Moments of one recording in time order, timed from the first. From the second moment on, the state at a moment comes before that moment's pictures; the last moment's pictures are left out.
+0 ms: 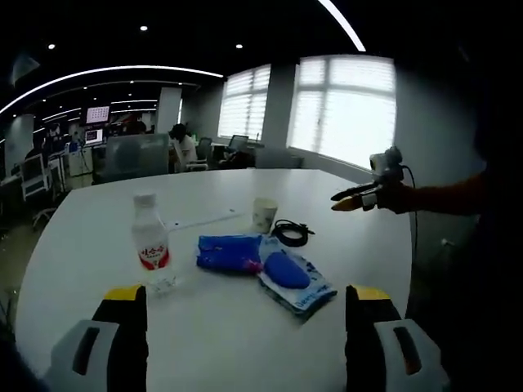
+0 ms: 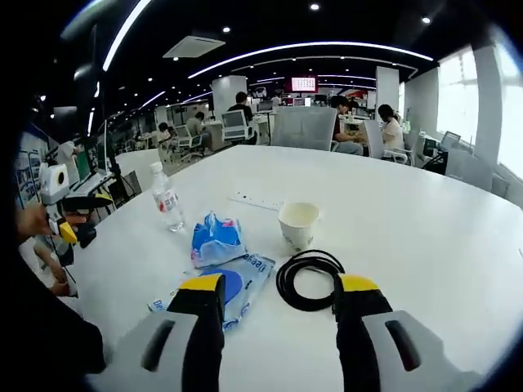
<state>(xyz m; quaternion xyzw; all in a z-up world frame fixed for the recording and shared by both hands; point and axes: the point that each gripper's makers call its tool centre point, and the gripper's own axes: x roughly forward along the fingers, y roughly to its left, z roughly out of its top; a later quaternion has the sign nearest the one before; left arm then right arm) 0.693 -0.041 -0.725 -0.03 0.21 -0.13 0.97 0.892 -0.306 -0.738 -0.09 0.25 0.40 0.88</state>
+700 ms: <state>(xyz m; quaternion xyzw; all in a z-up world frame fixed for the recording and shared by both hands) 0.704 -0.044 -0.723 -0.03 0.21 -0.14 0.97 0.965 -0.274 -0.747 -0.07 0.28 0.38 0.88</state>
